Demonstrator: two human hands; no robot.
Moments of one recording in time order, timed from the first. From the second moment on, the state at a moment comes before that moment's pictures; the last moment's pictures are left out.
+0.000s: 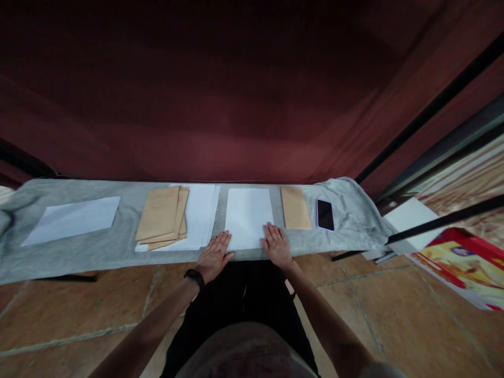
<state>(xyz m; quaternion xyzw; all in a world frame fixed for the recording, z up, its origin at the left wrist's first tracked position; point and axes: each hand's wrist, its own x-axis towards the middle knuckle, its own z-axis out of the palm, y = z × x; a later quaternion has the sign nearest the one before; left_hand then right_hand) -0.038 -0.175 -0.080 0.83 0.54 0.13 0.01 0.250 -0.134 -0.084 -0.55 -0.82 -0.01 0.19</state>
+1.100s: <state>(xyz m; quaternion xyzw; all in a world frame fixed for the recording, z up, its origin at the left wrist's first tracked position) -0.019 -0.179 -0.075 0.83 0.55 0.11 0.05 0.272 -0.158 -0.081 -0.52 -0.83 0.08 0.19</state>
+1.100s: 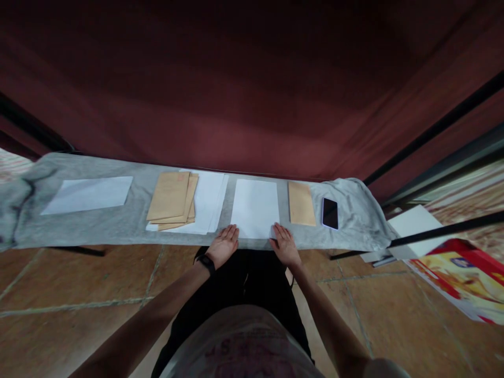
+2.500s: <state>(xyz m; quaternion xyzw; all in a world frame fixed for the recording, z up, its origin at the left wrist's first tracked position) -0.029 -0.145 -0.049 0.61 0.58 0.43 0.32 0.268 -0.121 -0.057 -0.58 -0.62 0.29 0.44</state>
